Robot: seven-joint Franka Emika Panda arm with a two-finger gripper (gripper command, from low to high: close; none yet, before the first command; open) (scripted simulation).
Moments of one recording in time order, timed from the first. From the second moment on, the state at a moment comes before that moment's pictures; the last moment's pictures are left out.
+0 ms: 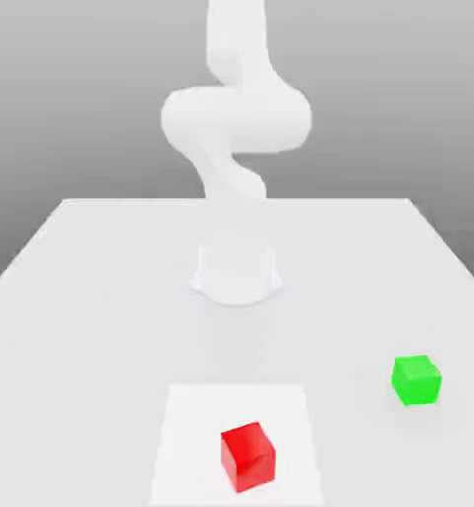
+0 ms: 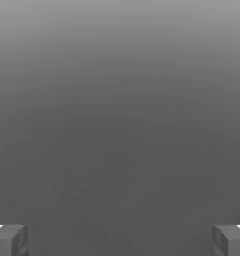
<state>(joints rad) 0.02 -0.71 -0.02 -2.32 0.01 2.34 0.76</state>
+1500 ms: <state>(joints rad) 0.15 0.12 0.00 -2.58 0.00 2.70 0.31</state>
